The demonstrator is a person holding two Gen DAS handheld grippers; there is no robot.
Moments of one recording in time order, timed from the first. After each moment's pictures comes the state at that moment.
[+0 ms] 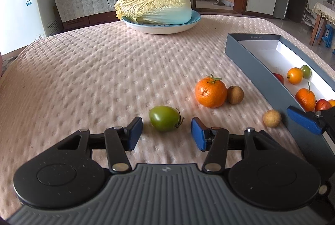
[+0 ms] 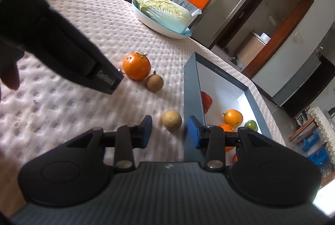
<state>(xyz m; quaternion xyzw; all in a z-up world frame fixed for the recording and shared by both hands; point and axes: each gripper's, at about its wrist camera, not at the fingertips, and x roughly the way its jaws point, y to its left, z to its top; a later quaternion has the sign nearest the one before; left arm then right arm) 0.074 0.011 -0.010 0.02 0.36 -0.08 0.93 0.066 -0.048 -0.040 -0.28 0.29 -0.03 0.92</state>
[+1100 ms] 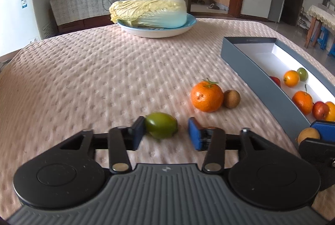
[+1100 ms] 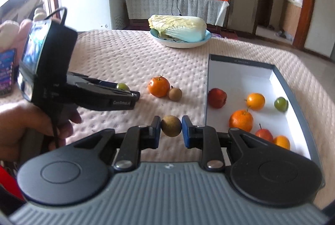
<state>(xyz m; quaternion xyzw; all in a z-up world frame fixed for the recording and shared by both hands) 0.076 0.008 -0.012 0.03 0.35 -0.10 0.93 0.030 -0.120 0.019 -0.04 0.31 0.12 0.94</state>
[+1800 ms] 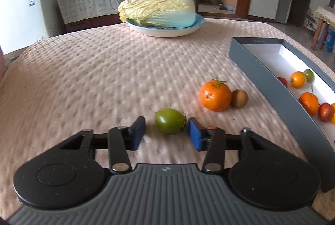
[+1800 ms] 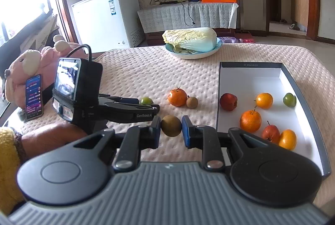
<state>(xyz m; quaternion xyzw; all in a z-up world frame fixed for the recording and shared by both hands) 0.073 0.016 -0.012 0.02 0.35 -0.07 0.94 0.012 -0.141 0.042 0.03 0.29 0.18 0.94</state>
